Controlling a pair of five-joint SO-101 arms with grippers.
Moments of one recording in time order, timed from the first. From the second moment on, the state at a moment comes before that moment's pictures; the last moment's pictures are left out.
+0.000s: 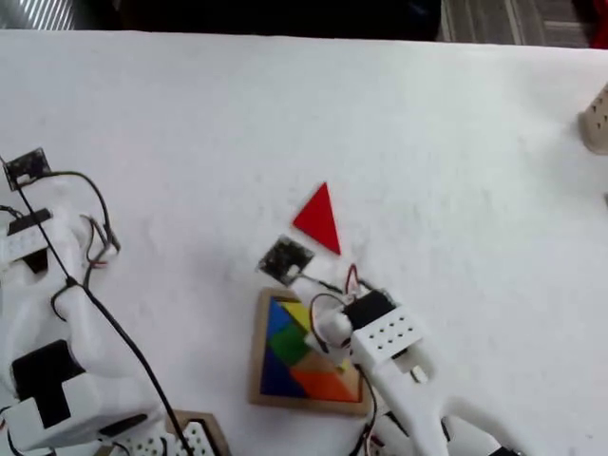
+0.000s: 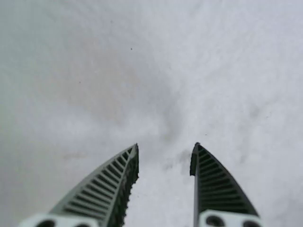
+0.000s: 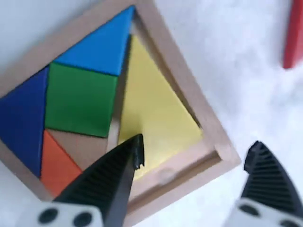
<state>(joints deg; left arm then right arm) -32.5 -3.5 37.3 51.6 4.4 -34.1 -37.3 67.0 56.4 23.0</state>
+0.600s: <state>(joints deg) -32.5 -3.5 37.3 51.6 4.4 -40.2 -37.3 67.0 57.7 21.1</state>
